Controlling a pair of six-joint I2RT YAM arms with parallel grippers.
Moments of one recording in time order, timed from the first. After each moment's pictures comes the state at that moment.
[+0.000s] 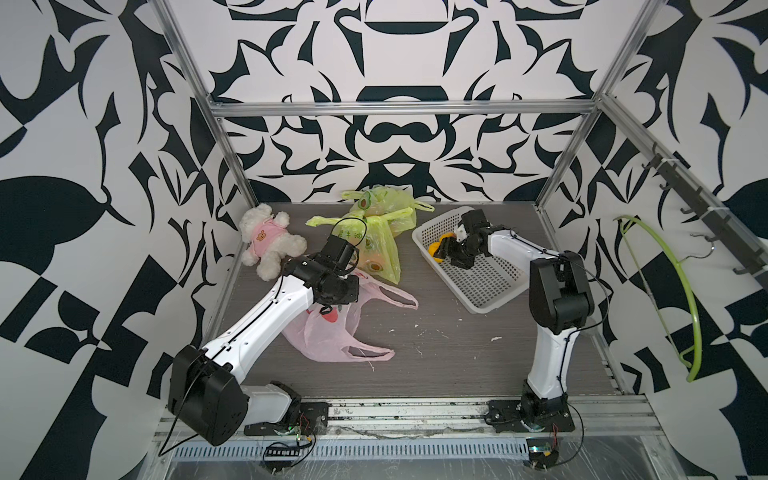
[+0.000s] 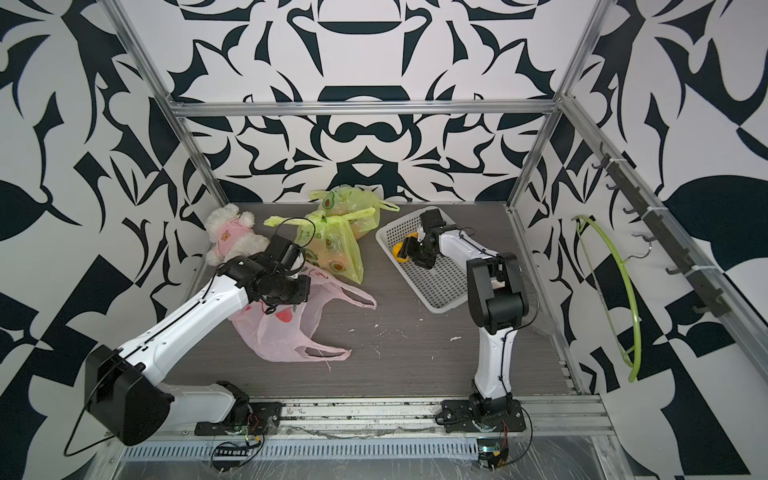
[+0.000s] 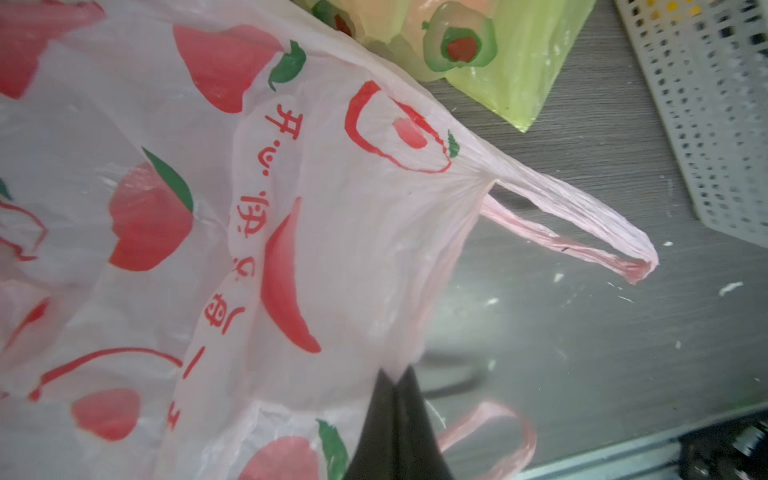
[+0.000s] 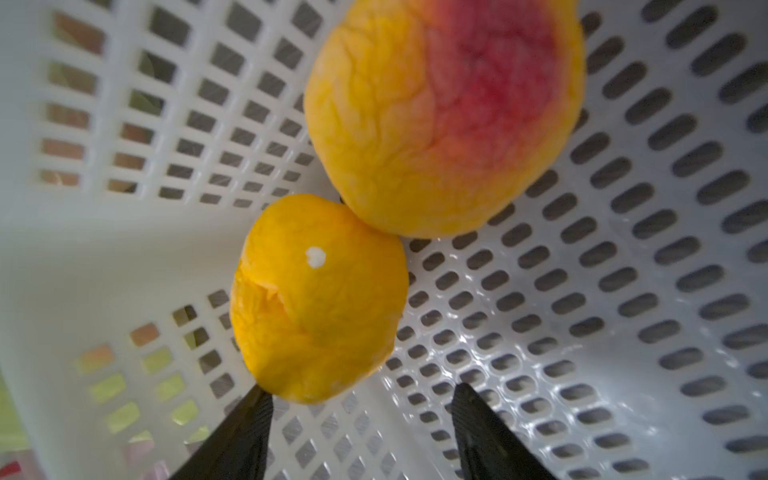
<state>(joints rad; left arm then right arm) -0.54 1.29 1.14 -0.96 0.04 -0.45 0.23 2.00 1.46 -0.54 -0.35 0.56</state>
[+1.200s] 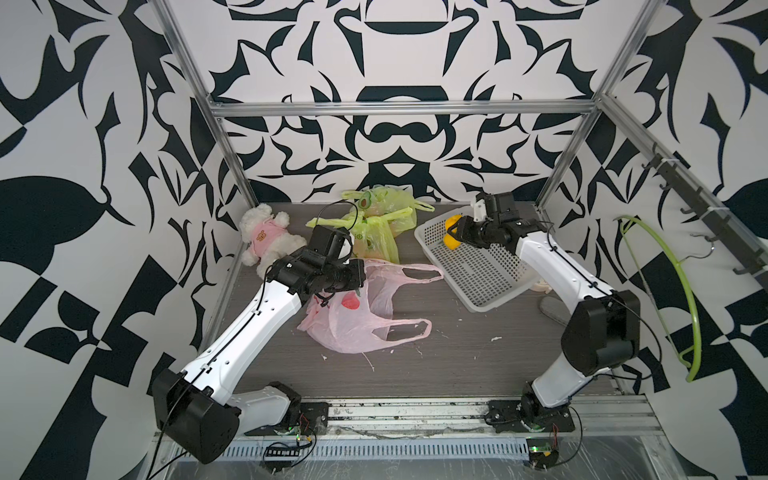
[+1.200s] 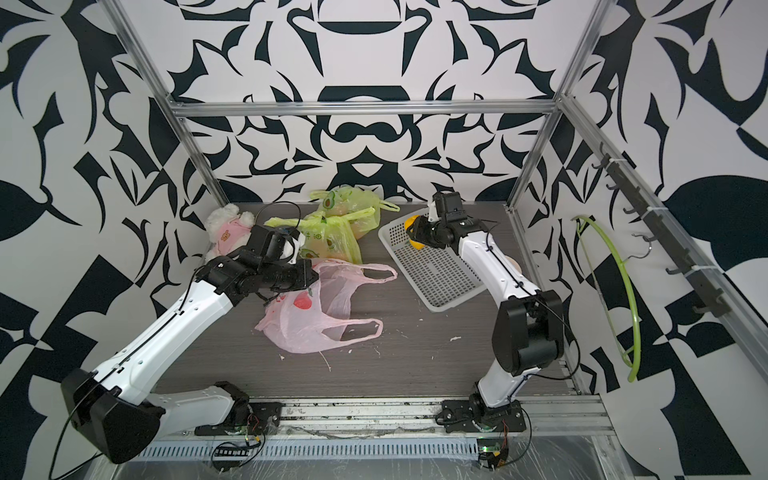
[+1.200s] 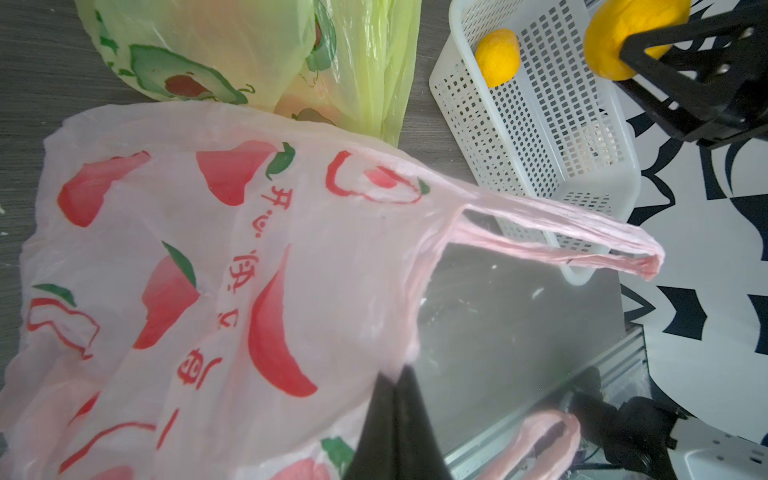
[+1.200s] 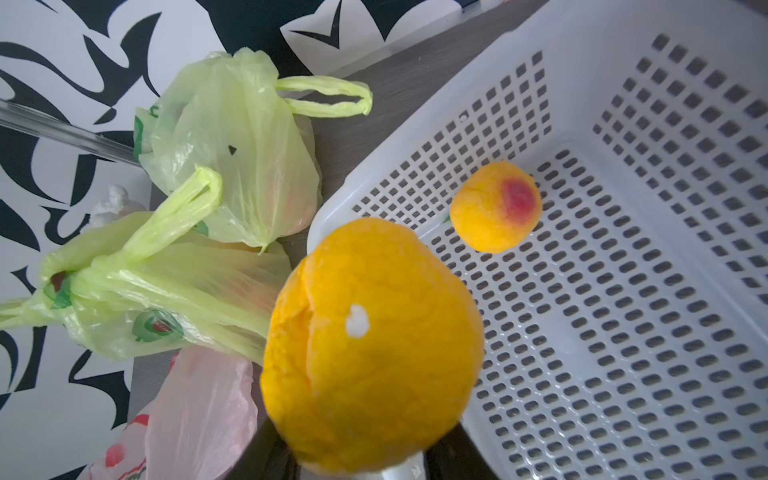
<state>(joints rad) -0.52 1.24 1.20 -0.83 0.23 -0.53 0.22 1.66 1.44 -0.57 -0.28 0.50</state>
